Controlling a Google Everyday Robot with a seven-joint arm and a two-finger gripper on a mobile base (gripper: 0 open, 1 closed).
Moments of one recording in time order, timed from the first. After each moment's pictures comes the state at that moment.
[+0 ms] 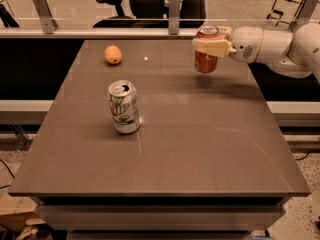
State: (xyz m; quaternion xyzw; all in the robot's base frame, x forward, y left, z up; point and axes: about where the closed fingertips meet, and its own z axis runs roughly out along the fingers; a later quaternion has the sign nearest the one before) arm 0.691 -0.133 0.935 -0.39 0.60 0.40 0.57
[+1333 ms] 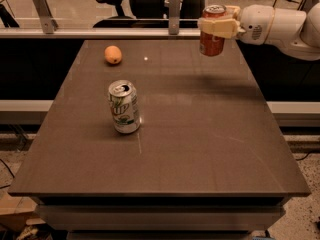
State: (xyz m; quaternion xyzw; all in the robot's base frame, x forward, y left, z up) arm 0.695 -0.141 0.987 -0.40 0.59 0.38 0.59
